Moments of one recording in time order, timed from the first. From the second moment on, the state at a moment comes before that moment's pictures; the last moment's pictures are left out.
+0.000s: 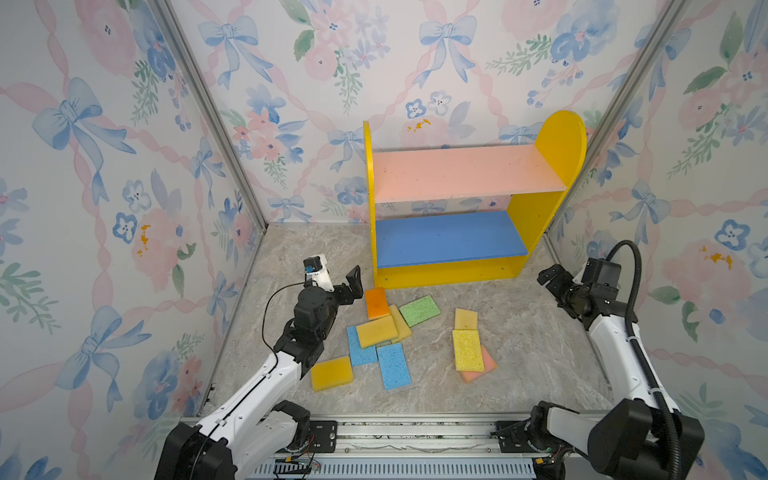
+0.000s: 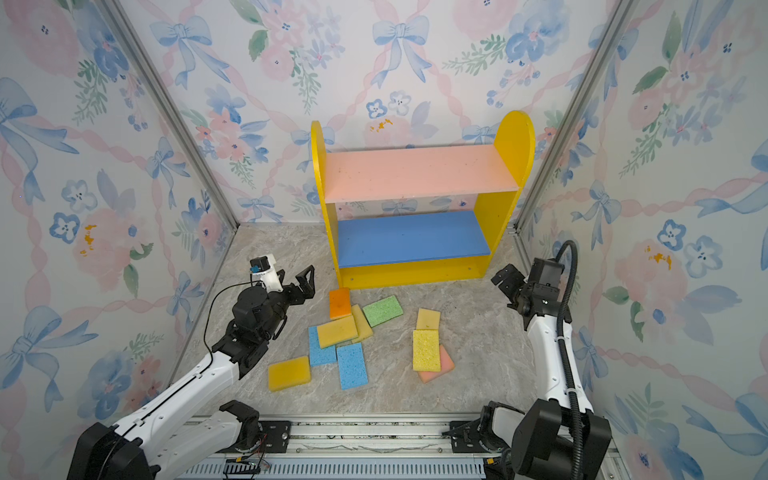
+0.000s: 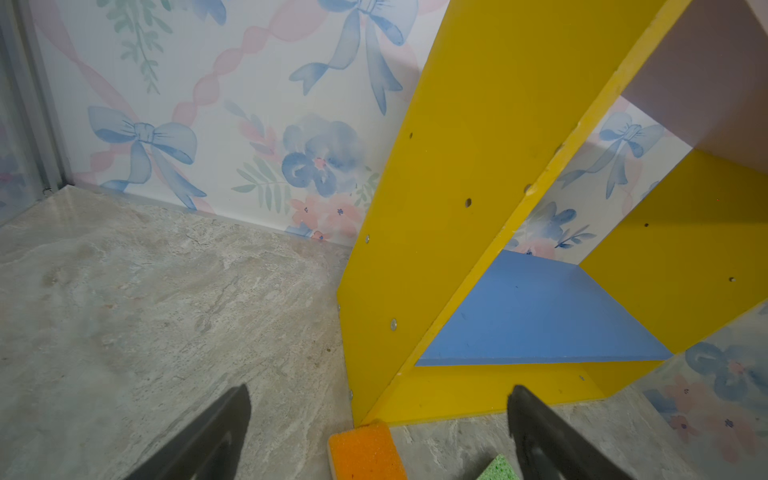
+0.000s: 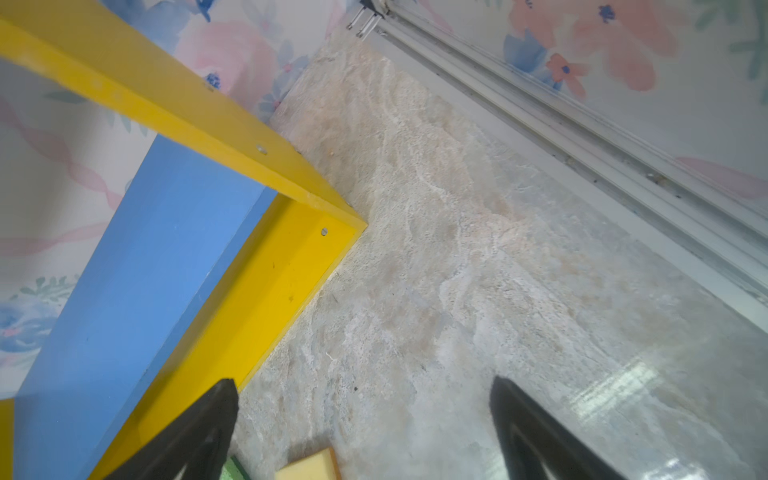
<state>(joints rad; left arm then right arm) -0.40 1.00 0.56 0.31 -0.19 -0.42 -0.32 1.18 0.94 -0.50 -0.15 0.63</state>
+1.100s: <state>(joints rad) -0.20 1.67 1.06 0.32 -0.02 -0.76 -0.31 1.95 1.60 -0.29 -0.20 0.93</state>
